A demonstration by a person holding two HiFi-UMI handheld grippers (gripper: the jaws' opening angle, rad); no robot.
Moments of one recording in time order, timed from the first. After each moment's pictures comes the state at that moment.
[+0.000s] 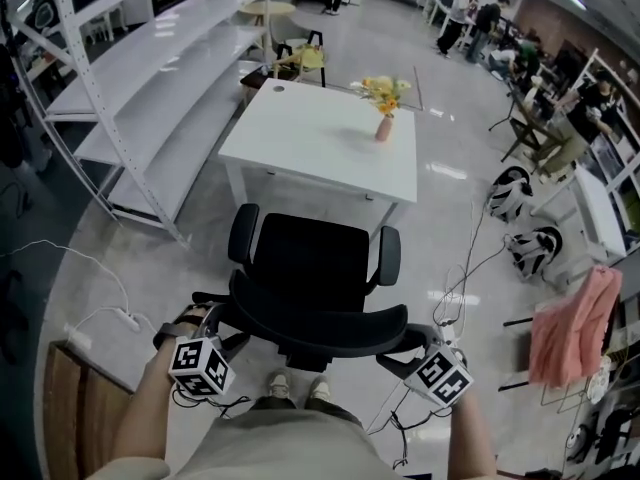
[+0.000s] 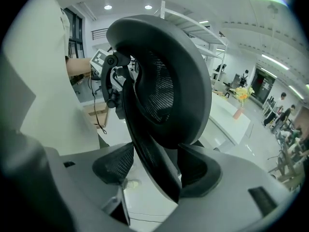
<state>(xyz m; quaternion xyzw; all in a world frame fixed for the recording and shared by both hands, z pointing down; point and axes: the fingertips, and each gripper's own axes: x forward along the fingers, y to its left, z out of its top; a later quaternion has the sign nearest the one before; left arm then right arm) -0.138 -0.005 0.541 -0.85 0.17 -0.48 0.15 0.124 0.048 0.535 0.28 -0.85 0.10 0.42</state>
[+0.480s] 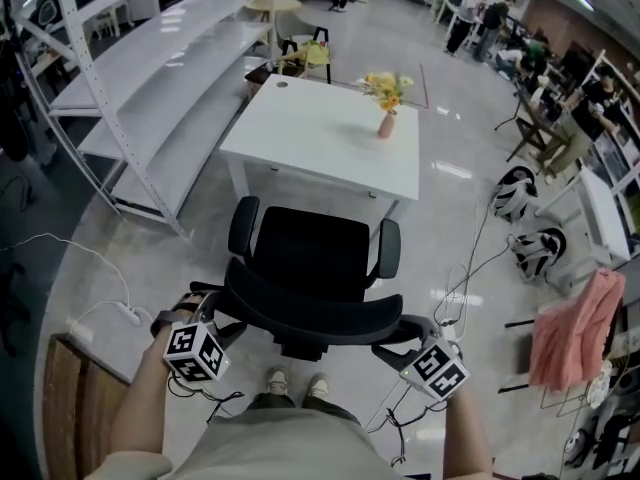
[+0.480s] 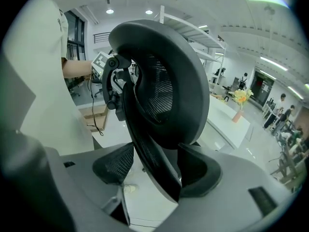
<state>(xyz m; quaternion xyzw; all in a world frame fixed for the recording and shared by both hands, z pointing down) -0.133 -0.018 0.542 -0.85 0.18 -0.48 0.13 0.130 0.031 0.535 0.29 -0.86 0.09 0.40</state>
